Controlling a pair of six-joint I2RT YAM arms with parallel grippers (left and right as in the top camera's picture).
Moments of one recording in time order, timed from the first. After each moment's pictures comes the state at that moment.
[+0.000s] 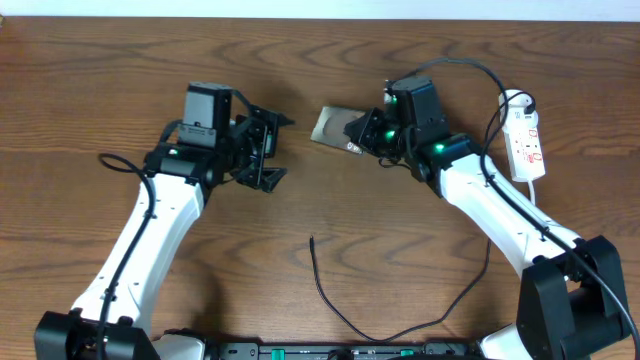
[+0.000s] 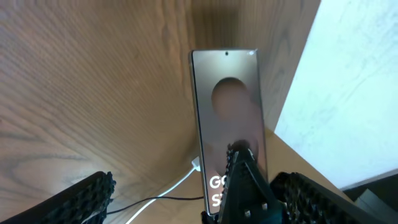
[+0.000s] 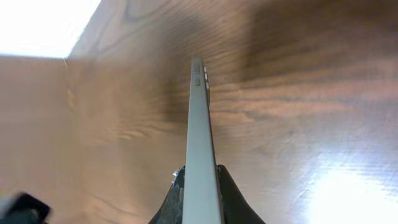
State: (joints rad) left arm -0.19 1.45 1.10 -0.55 0.54 -1.54; right arm 0.41 1.68 1.15 -0.22 -0.35 0.94
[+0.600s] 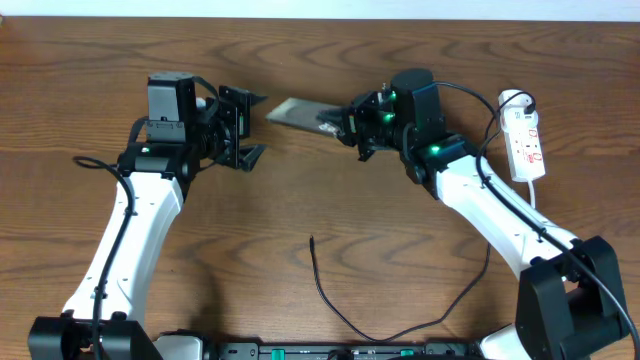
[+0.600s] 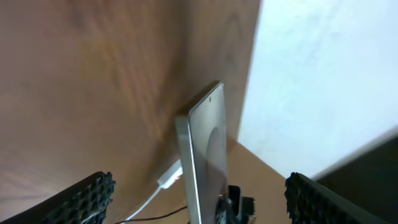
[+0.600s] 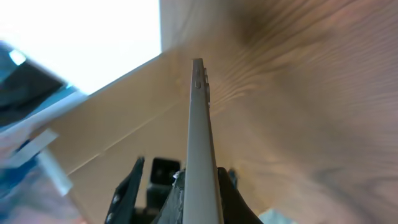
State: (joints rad) left arm -0.06 1.45 1.10 -0.40 0.58 -1.53; right arm 0.44 1.68 1.15 0.04 -0.60 1.69
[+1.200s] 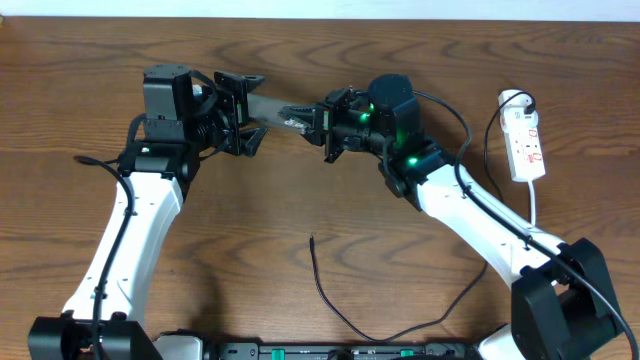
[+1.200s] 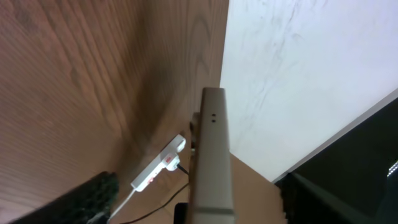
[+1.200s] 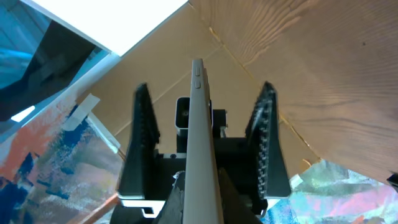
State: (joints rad) left arm -0.06 1.45 1.10 -0.29 0.58 -1.61; right arm 0.55 1.68 1.15 0.27 -0.64 2.02
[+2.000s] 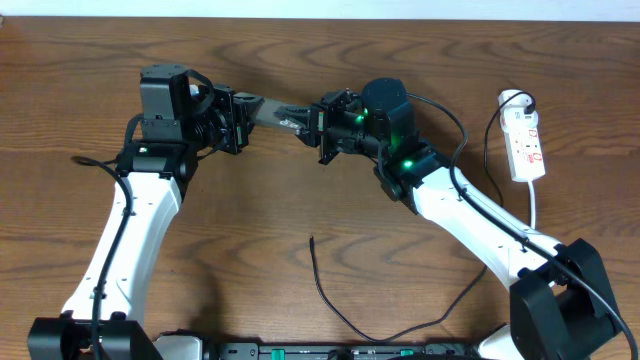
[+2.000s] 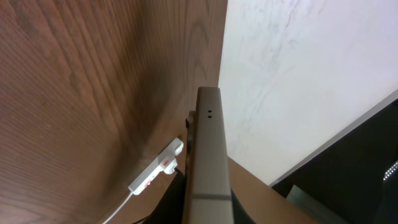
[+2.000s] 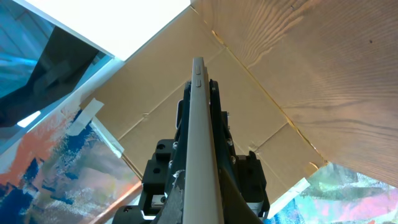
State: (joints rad) left arm -0.05 1.45 1.10 -0.28 0.57 -1.62; right arm 0.58 1.68 1.15 0.28 -0.58 2.05
